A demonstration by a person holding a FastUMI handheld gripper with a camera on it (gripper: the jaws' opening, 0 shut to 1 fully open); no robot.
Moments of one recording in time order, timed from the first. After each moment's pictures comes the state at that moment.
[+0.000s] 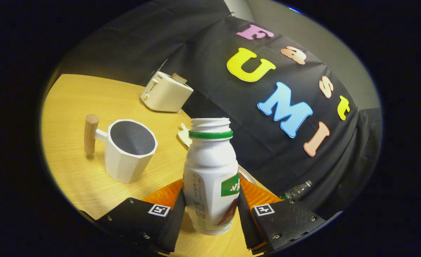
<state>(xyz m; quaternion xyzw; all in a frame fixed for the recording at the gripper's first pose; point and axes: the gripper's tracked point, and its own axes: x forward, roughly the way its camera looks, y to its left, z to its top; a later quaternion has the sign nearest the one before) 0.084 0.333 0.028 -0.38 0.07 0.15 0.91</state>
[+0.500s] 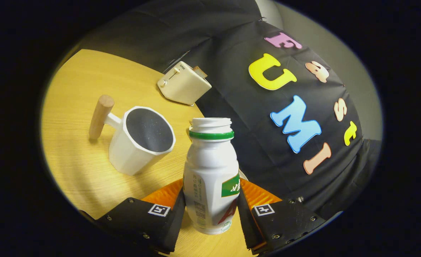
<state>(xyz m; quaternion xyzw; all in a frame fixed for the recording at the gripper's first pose) 0.084 0.350 0.022 -0.48 0.07 0.16 0.86</state>
